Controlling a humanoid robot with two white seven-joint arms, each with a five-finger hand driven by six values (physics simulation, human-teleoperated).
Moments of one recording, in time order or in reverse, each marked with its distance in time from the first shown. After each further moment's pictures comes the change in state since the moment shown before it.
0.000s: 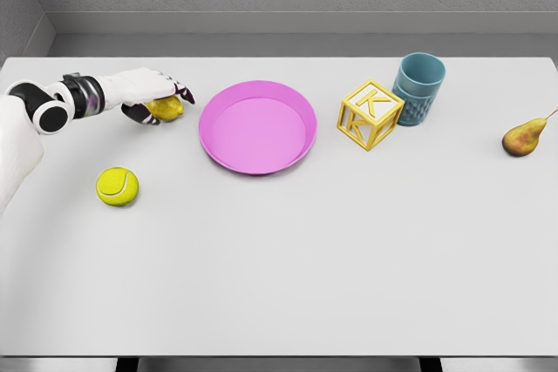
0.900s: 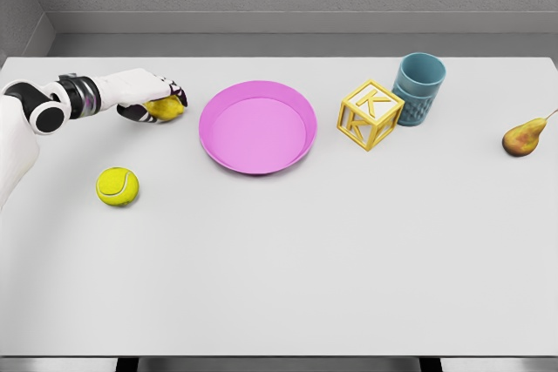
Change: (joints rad) left arm 0.000 0.009 0.001 -0.002 -0.033 0.002 0.000; right arm -0.002 0.000 0.000 0.000 0.000 0.000 0.000
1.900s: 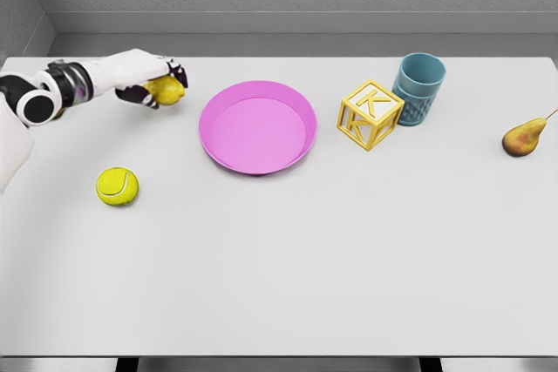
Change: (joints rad) left arm 0.005 0.000 0.080 -0.042 0.113 -0.003 -0.008; right arm 0.000 0.000 0.000 0.000 0.000 0.000 0.000
